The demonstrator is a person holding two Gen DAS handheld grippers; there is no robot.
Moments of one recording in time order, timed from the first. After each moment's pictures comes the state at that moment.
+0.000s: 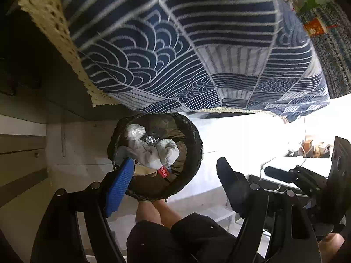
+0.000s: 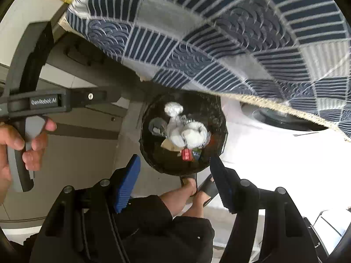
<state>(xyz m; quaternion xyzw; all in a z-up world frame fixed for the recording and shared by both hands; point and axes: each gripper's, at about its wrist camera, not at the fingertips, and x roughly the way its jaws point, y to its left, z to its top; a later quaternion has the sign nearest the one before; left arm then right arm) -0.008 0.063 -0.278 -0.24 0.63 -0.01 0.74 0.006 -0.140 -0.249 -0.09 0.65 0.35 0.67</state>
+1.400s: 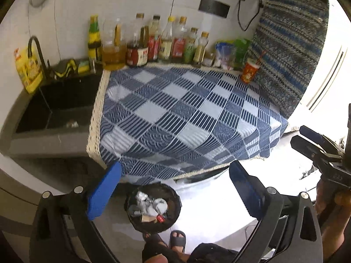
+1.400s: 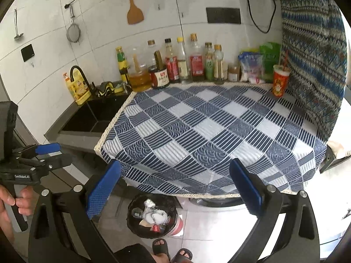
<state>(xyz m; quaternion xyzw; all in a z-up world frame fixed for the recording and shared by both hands) -0.077 -0.041 0.019 -0.10 0.41 0.02 0.91 -0.003 -0.279 0.052 -0.02 0.37 0.29 0.88</state>
